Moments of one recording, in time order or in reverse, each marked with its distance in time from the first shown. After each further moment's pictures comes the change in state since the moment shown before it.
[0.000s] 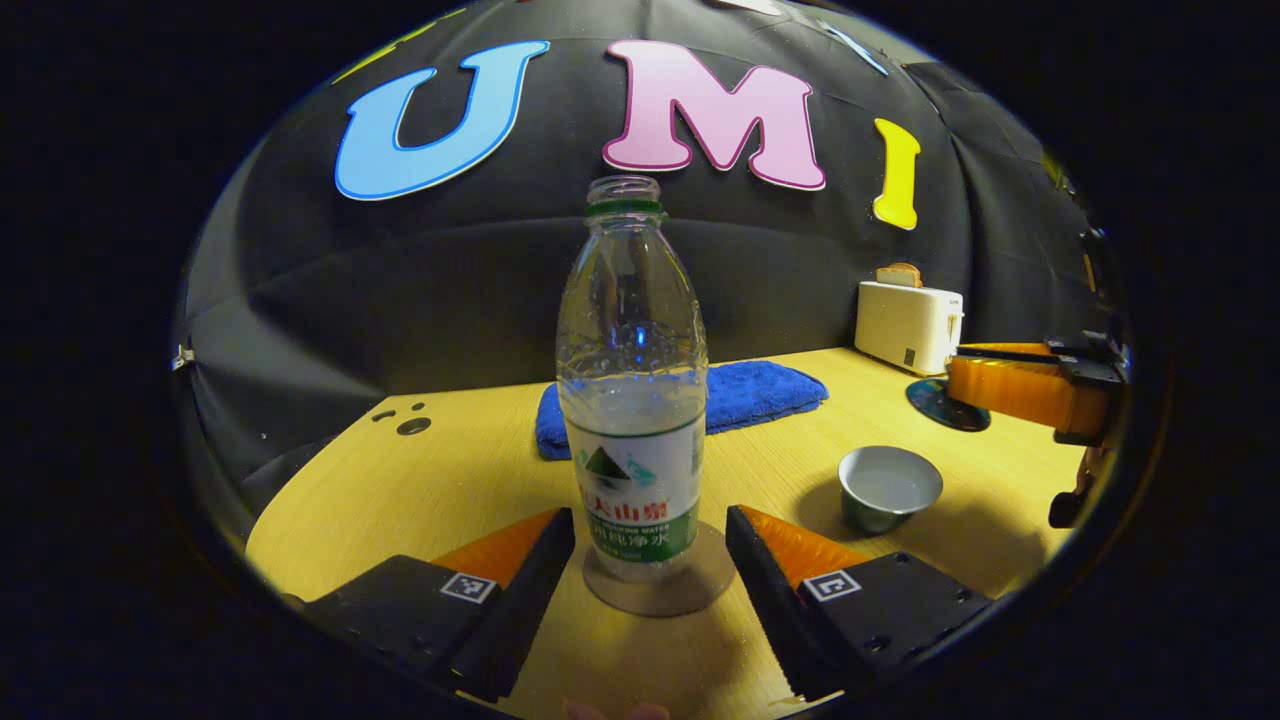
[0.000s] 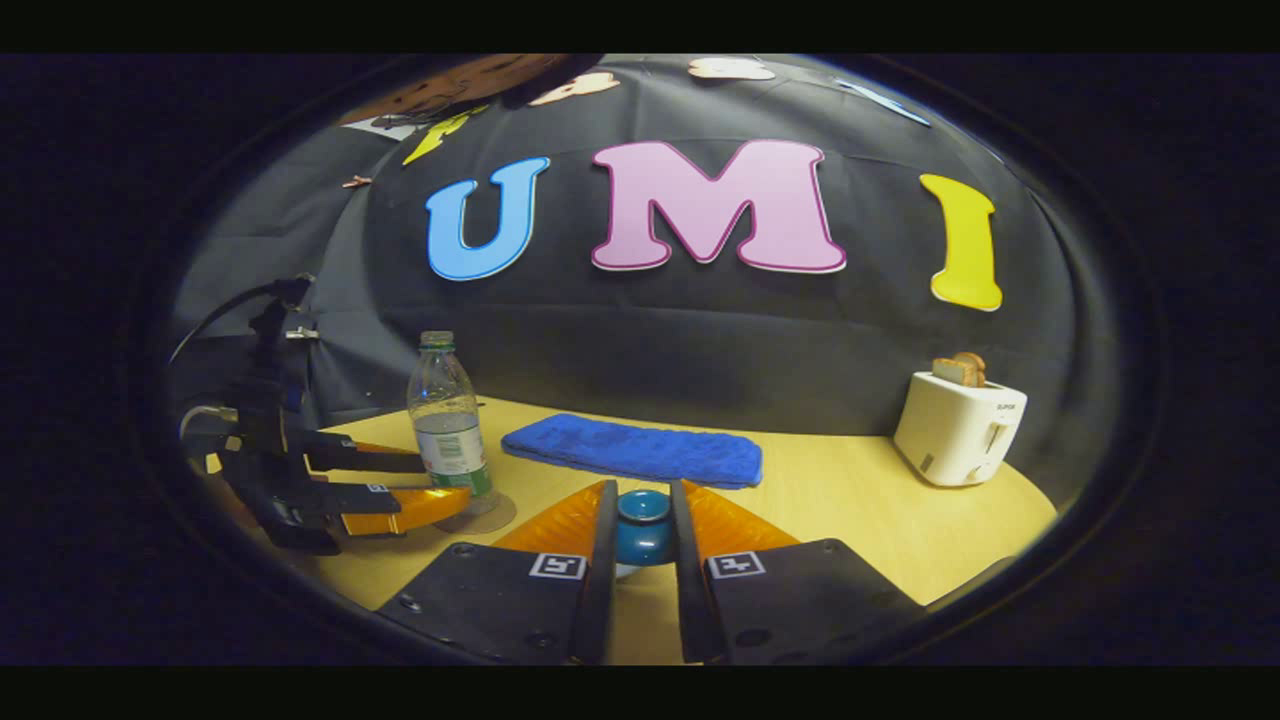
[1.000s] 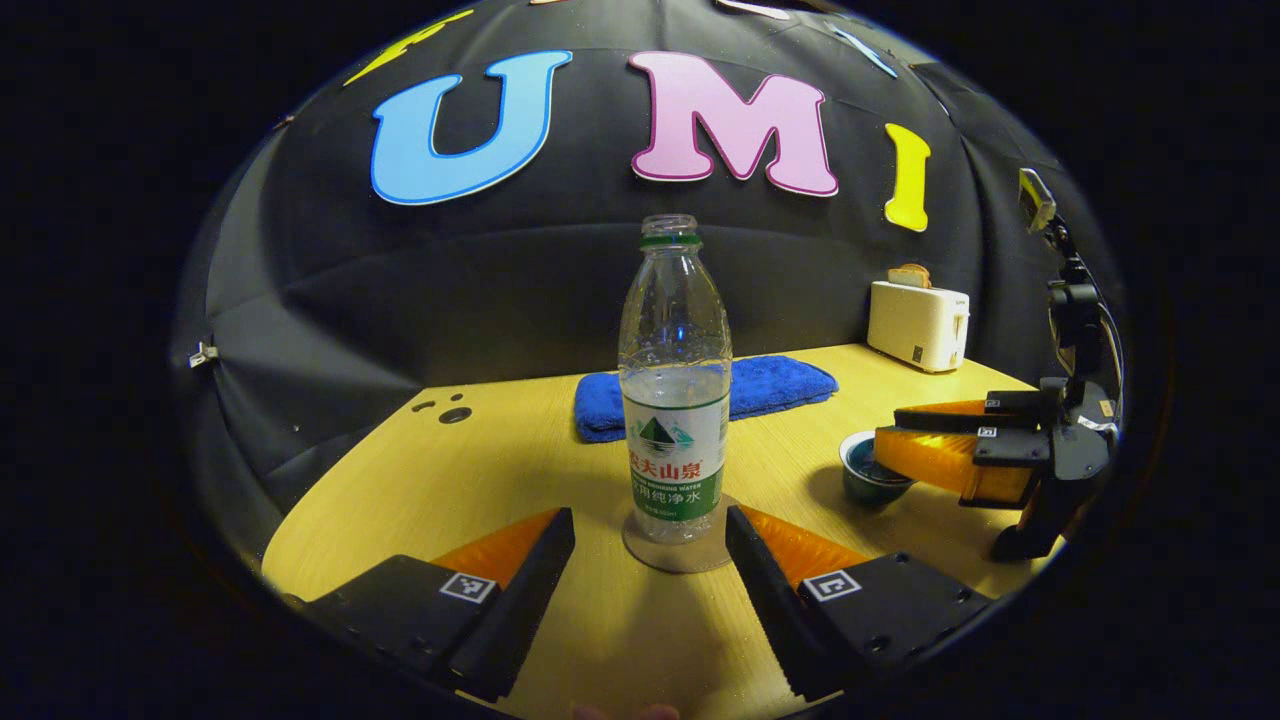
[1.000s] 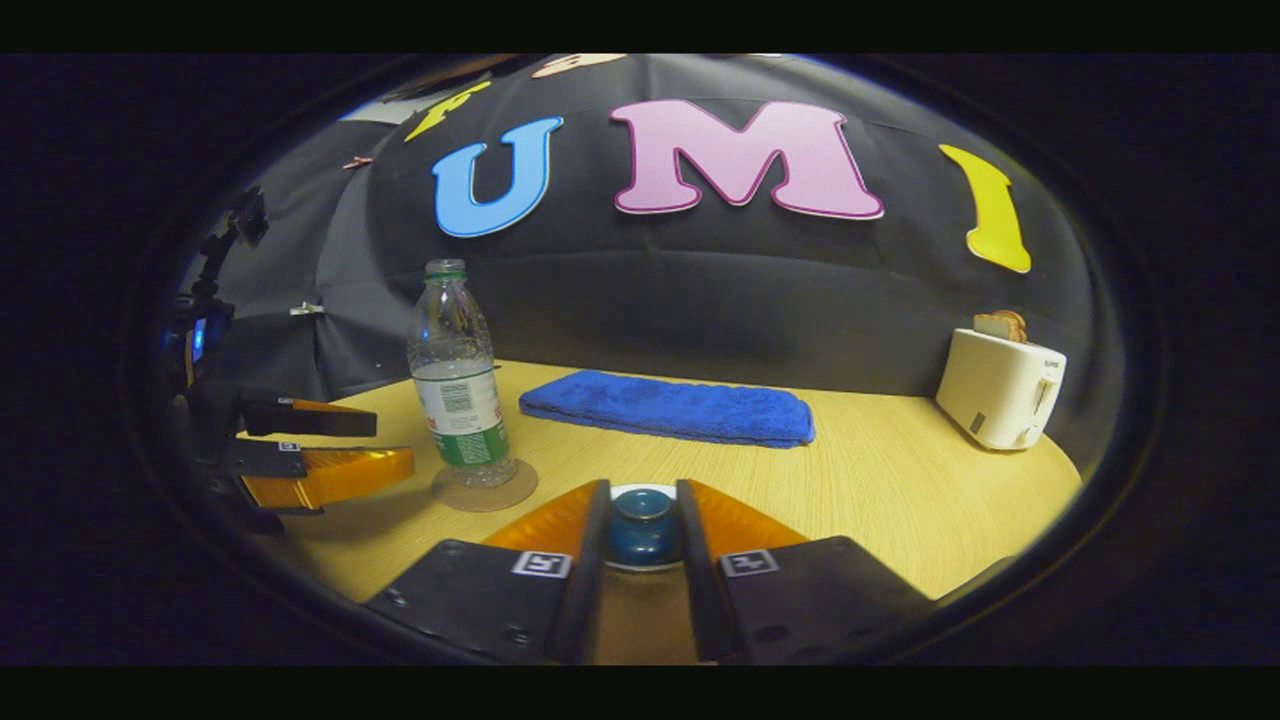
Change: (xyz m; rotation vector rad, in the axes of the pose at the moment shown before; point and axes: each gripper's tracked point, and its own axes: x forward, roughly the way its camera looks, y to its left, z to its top) left arm -0.041 0.017 0.001 -0.002 0.008 0.062; right arm 0.024 0.023 -0.054 0.005 0.125 0.027
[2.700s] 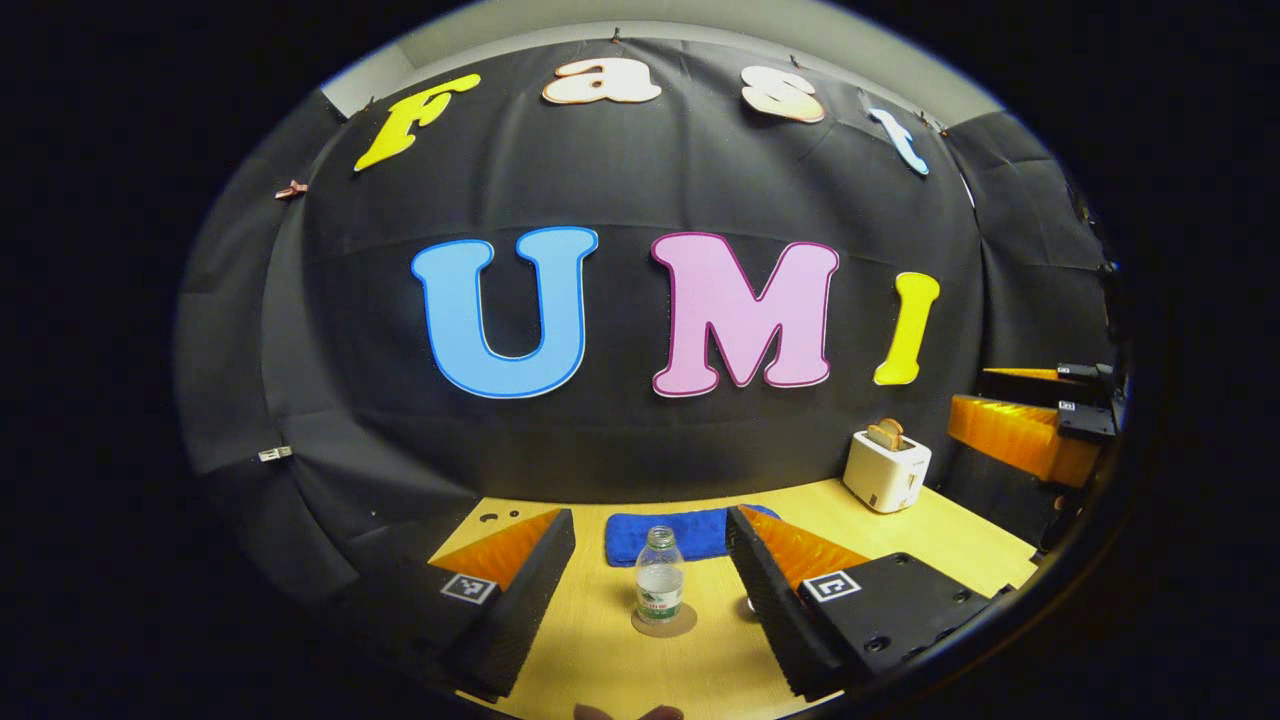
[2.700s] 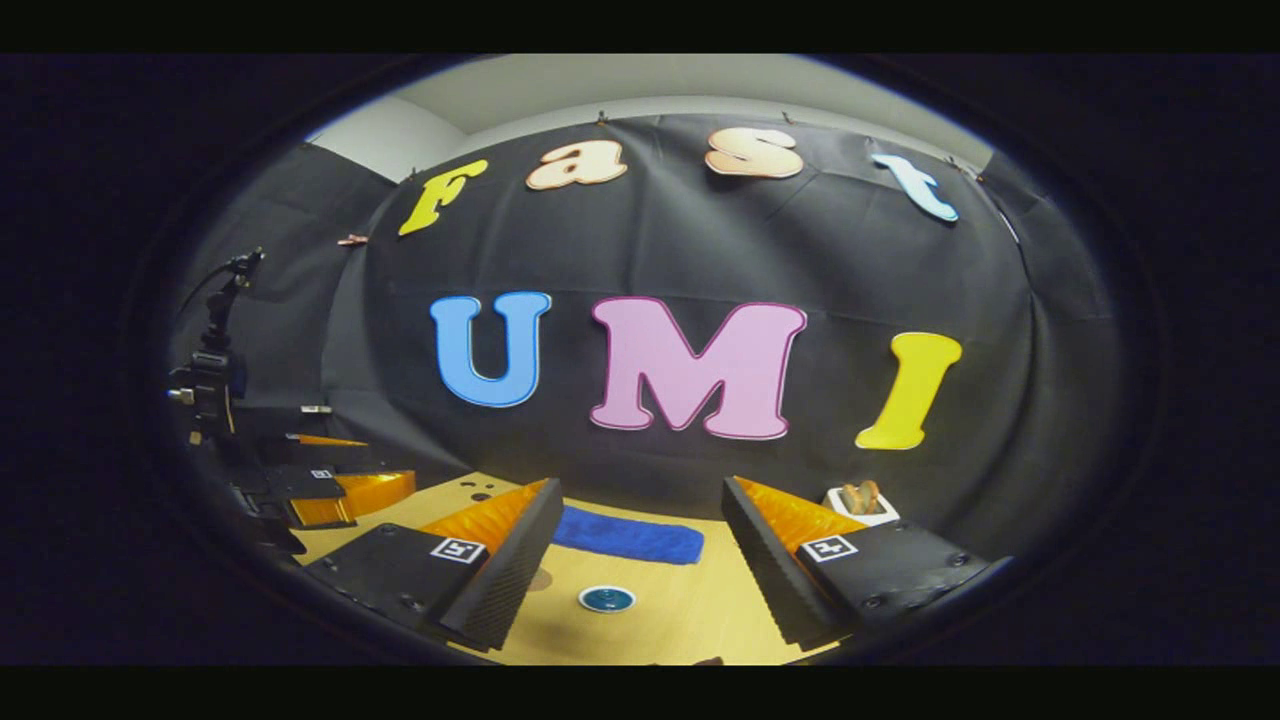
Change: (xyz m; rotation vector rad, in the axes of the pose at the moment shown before) left arm -0.180 -0.004 0.246 -0.050 -0.200 0.075; right arm -0.220 -0.017 0.309 -0.070 -0.289 -0.133
